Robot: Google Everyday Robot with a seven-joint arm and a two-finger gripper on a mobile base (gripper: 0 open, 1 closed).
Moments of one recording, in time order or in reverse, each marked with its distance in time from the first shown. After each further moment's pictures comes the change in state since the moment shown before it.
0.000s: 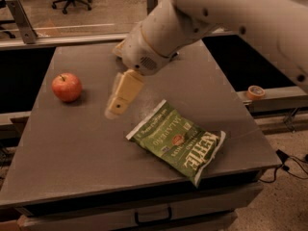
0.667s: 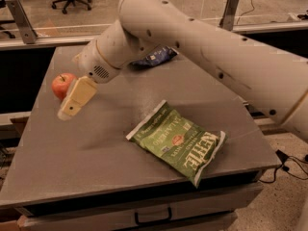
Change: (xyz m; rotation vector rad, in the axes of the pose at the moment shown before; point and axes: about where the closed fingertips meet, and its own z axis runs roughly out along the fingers) arm -0.062 -0.017 0.102 -0.092 -0.181 0.022
